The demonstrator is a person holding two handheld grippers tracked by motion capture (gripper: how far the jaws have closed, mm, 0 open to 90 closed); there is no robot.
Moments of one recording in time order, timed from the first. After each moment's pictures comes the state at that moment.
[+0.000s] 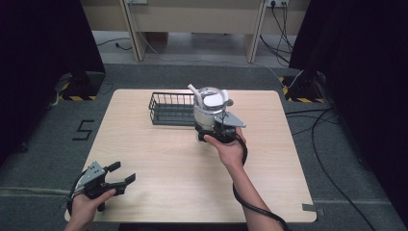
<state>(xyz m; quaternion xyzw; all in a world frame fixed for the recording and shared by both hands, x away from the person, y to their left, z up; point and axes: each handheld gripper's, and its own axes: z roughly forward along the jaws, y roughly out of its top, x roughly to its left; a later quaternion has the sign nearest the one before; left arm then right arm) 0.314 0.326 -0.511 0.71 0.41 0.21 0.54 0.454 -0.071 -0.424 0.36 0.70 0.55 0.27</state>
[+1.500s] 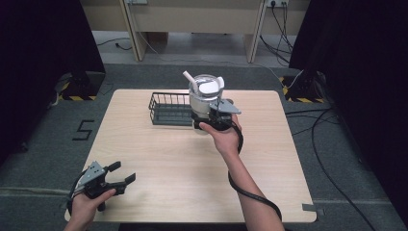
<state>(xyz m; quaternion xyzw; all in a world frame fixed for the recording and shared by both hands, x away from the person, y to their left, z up) 0.315 0.326 -0.511 0.70 0.41 0.21 0.54 0.478 -0.057 -0.398 0.36 0.70 0.55 0.28</state>
